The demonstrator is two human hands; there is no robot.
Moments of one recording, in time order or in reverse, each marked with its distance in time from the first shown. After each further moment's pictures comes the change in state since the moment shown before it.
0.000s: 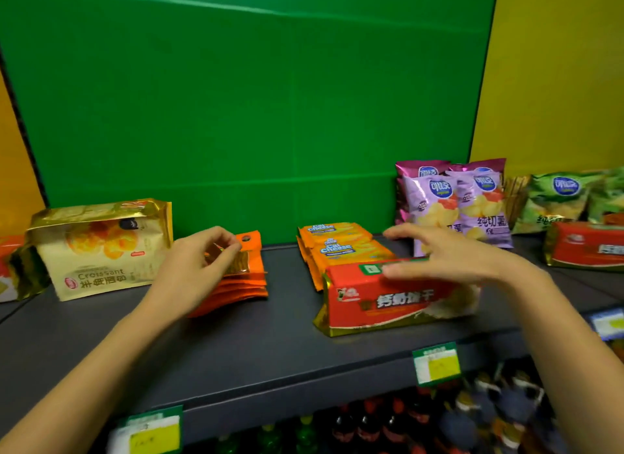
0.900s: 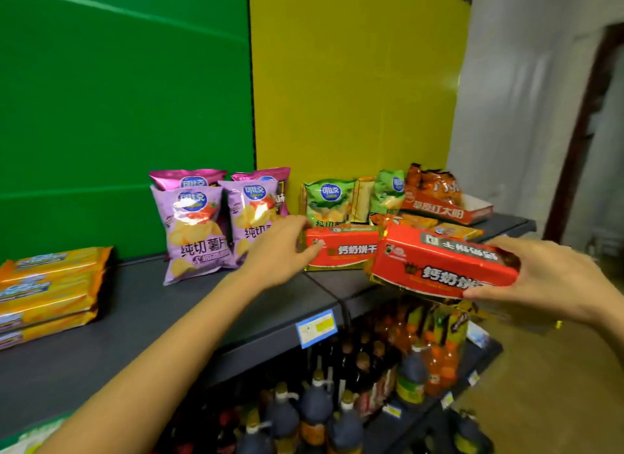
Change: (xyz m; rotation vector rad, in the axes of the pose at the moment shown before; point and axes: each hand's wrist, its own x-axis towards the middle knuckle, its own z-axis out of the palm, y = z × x) left_hand 0.084 0.347 0.345 -0.117 -0.318 0.392; right_hand -0.269 0.301 -0.180 -0.504 0.421 0.630
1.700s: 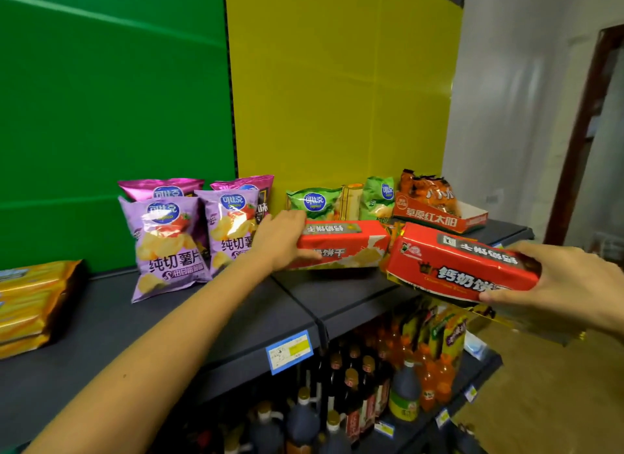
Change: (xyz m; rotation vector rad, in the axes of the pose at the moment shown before) left_hand 0.081 0.000 0.038 0.422 -0.116 0.022; right_hand 0.034 0.068 0.008 0.021 0.003 0.084
